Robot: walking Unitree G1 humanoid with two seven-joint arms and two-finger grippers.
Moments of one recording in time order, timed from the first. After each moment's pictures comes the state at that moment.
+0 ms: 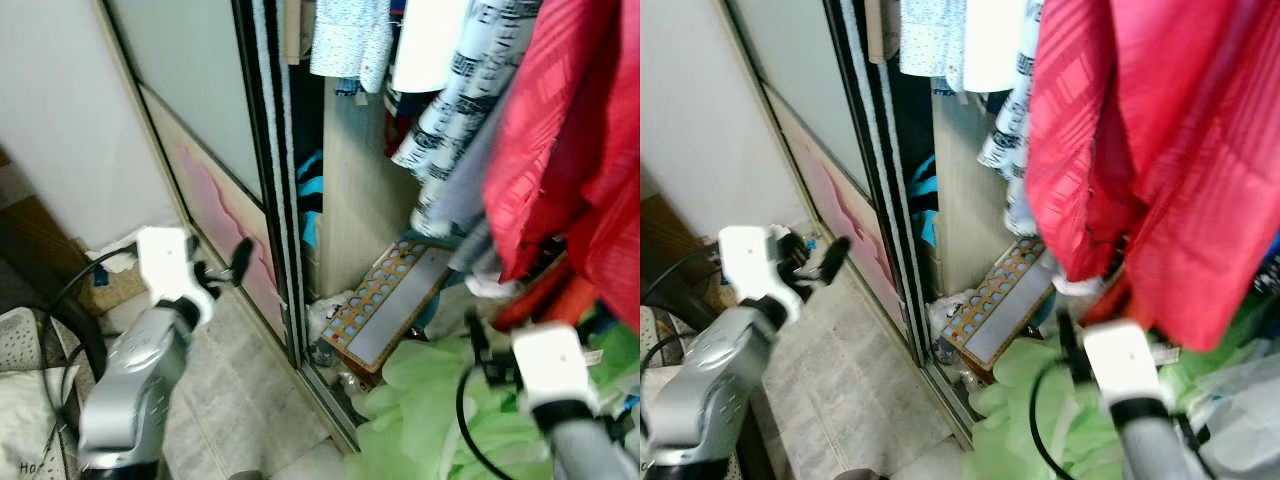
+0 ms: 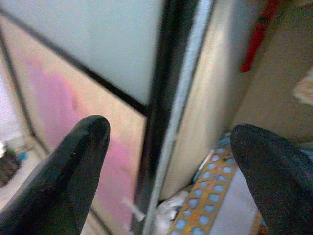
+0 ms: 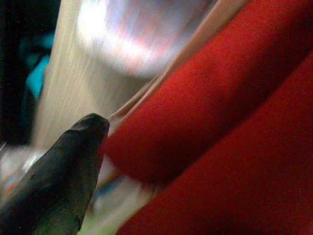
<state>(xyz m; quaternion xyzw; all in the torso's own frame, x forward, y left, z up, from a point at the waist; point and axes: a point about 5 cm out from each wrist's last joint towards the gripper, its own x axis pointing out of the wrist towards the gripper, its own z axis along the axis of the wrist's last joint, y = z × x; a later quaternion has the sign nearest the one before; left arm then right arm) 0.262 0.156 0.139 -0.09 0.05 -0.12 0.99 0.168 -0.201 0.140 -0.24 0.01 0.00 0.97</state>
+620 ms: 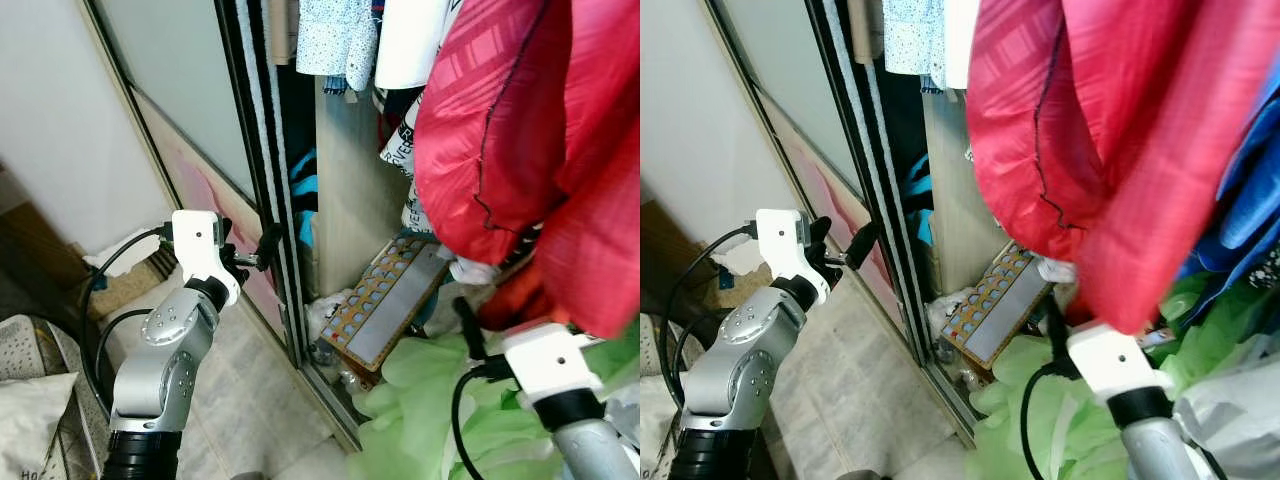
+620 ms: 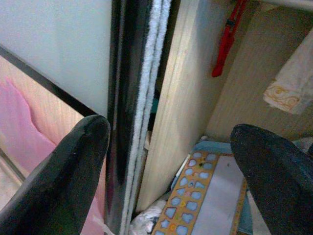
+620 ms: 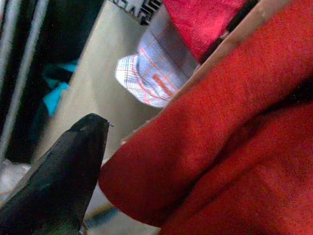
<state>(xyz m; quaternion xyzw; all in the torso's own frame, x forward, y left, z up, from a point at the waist) 0.282 0.139 0.140 -0.10 0.04 -0.15 0.98 0.170 -0.191 0.149 -0.28 -0.04 0.07 0.96</state>
